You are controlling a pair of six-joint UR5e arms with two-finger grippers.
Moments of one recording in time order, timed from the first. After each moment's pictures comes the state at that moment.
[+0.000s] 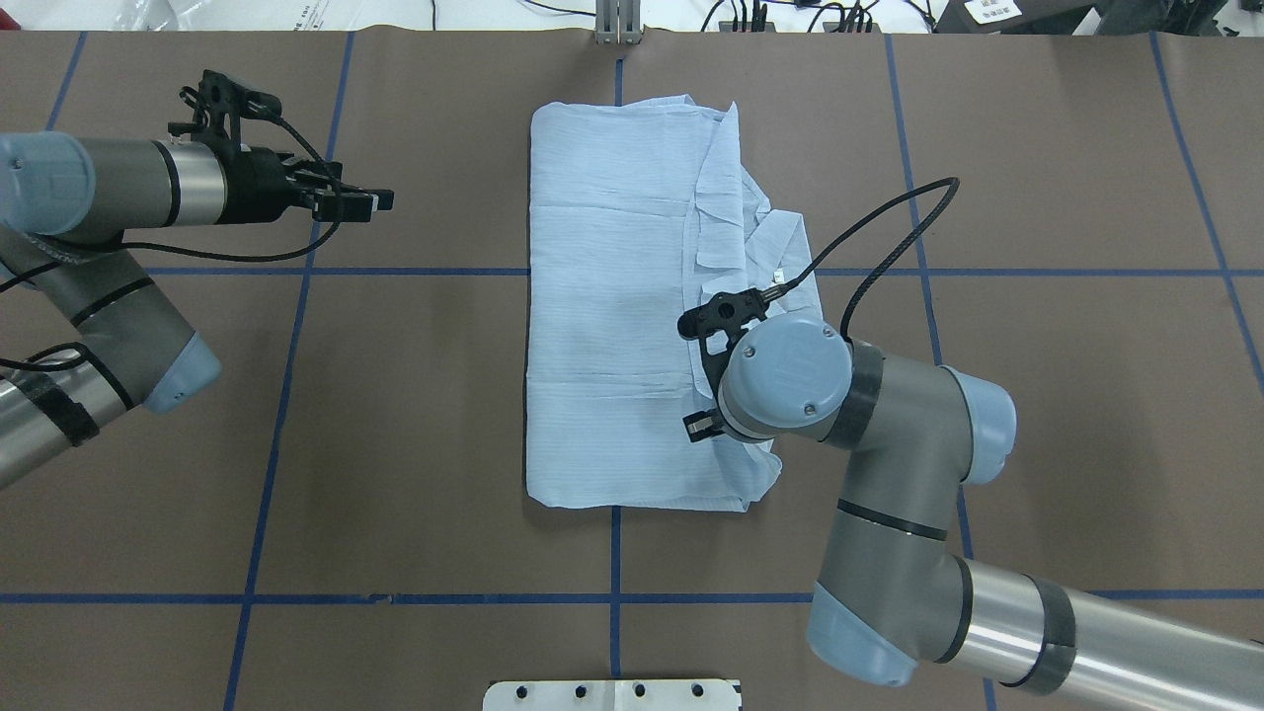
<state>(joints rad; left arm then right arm) -0.87 -1.99 -1.29 -2.90 -1.93 -0.77 0.43 -1.06 1.83 -1.59 1.69 0.94</state>
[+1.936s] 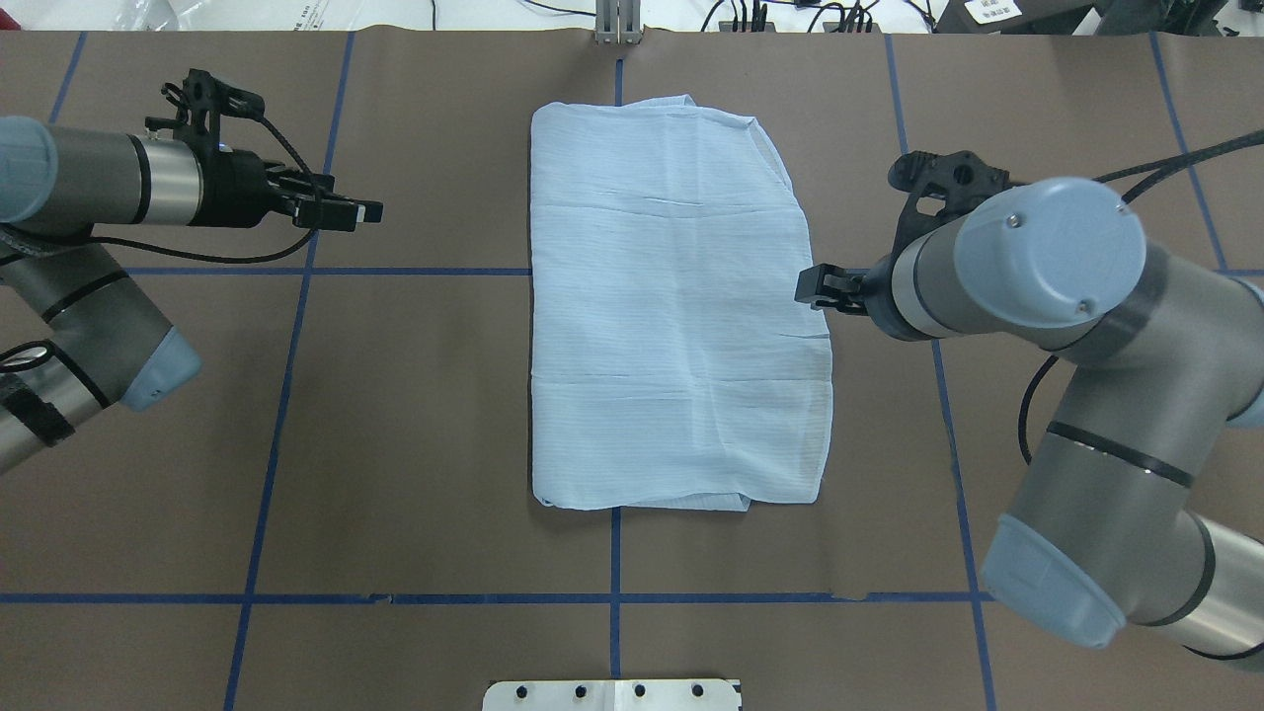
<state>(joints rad) -0.89 -1.96 -1.39 -2.86 -2.05 -0.80 0.64 -1.21 2.13 -1.68 1.71 1.33</state>
